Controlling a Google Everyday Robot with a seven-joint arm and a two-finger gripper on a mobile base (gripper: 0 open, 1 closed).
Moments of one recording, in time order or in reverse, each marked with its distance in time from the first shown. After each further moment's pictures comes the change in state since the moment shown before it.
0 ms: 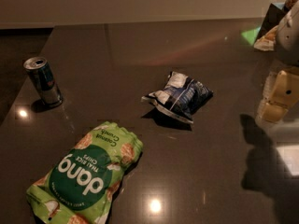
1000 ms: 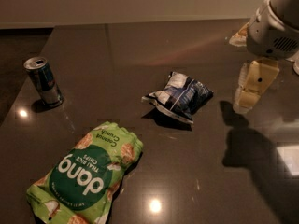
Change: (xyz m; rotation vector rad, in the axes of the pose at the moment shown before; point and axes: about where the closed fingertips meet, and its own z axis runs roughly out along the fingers) arm -0.034 -0.028 0.028 -0.041 -0.063 -0.070
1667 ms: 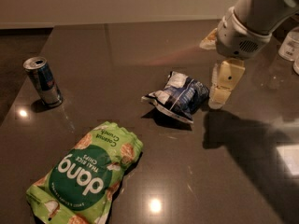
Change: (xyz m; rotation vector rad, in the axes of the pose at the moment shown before) arm -0.038 -0.021 0.044 -0.068 -0.085 -0.113
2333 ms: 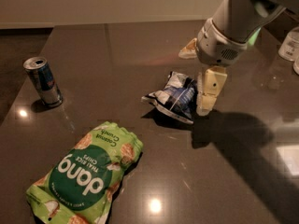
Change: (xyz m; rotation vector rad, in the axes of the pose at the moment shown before) arm -0.033 0.009 0.034 -0.098 -0.065 -0.145
